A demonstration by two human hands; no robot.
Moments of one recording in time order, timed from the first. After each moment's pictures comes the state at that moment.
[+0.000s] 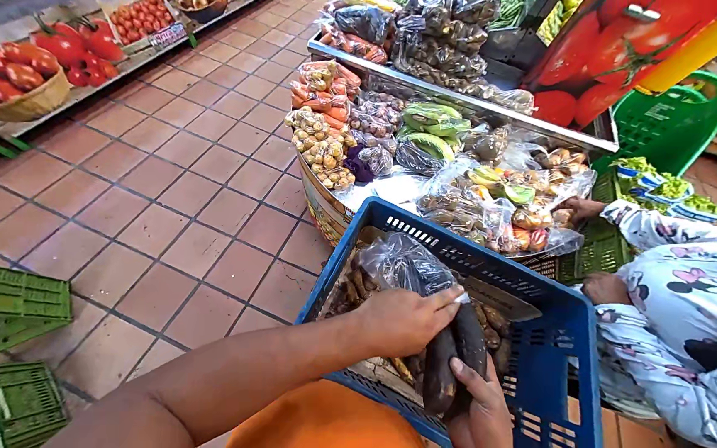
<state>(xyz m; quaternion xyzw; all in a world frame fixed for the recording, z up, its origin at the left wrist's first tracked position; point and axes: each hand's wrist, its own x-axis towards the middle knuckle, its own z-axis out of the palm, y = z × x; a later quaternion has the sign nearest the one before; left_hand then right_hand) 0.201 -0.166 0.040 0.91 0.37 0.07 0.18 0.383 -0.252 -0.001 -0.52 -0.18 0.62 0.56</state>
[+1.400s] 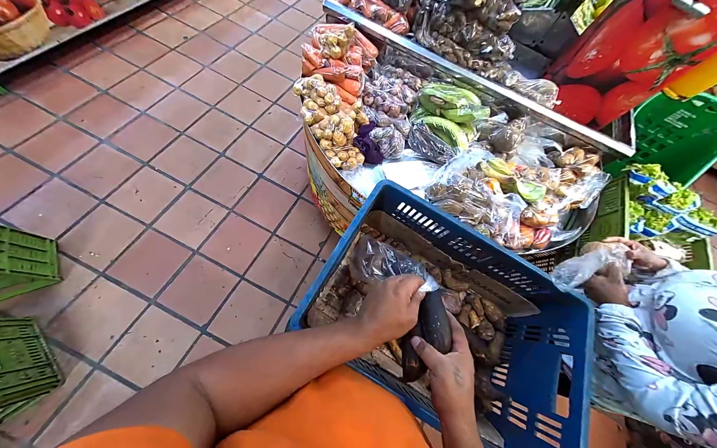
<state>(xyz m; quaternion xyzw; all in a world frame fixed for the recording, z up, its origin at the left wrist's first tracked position) 0.202 -0.183 -0.038 0.65 0.59 0.34 0.33 0.360 -0.235 -0.043 -0.66 -0.44 0.47 0.38</state>
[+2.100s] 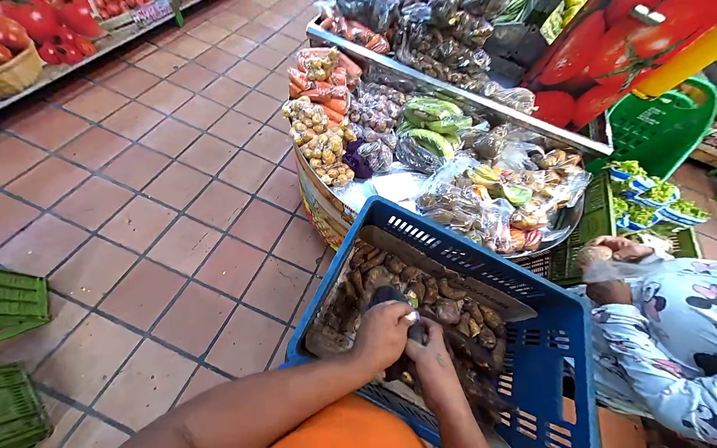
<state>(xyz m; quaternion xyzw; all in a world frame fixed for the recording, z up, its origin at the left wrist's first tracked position) 0.204 -0.189 -0.058 0.55 0.61 0.32 0.47 0.339 -0.204 -0.049 -0.66 -0.39 0.58 0.27</state>
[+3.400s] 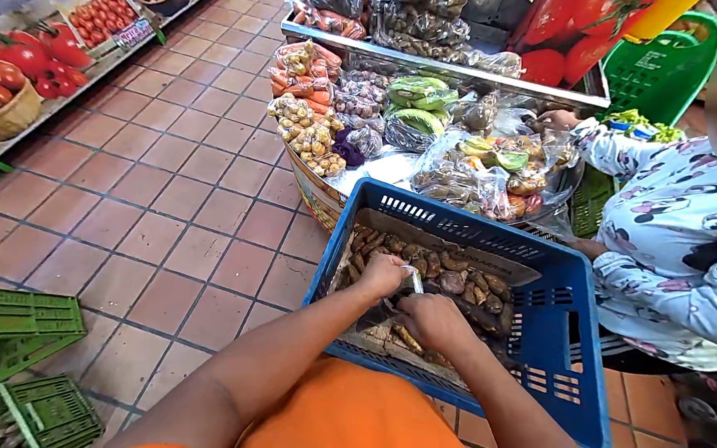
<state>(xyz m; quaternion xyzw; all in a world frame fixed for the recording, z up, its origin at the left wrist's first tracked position) 0.198 -0.136 -0.045 0.43 0.64 0.19 0.61 0.357 -0.179 -0.020 -0.43 -0.86 0.21 -0.14</state>
